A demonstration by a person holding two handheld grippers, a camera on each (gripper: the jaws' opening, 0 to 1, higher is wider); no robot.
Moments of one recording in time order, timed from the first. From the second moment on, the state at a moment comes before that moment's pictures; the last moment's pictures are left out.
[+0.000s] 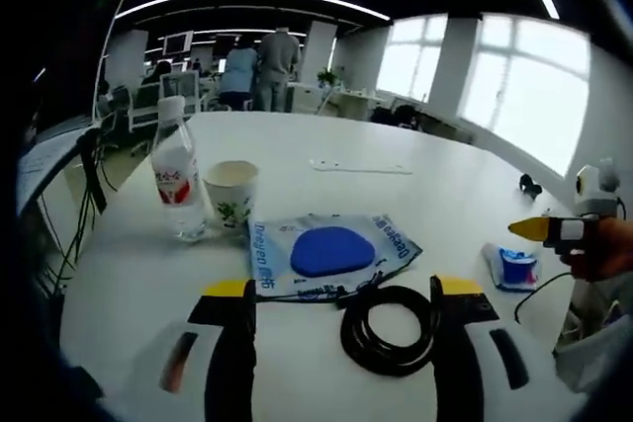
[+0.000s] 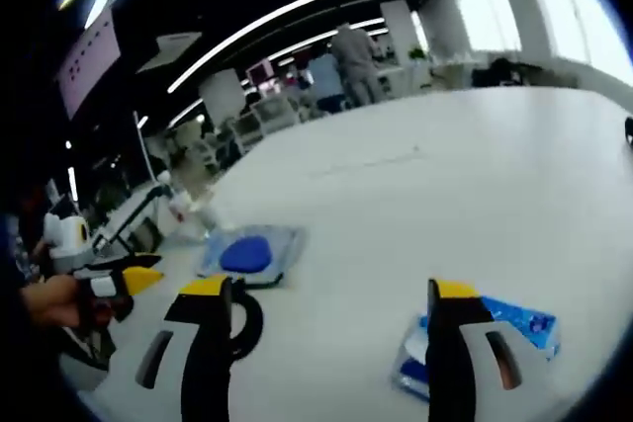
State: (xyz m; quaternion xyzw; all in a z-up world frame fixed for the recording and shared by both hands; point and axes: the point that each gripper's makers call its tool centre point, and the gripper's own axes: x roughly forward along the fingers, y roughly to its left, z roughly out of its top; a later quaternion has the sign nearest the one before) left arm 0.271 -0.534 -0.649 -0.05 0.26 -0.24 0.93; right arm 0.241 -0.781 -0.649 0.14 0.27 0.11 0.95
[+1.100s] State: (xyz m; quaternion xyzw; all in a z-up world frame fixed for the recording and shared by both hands) left arm 0.272 -0.486 -0.656 -0.11 0.26 -0.20 0.94; right arm 0.274 -0.695 -0.661 0.13 0.29 0.21 0.92
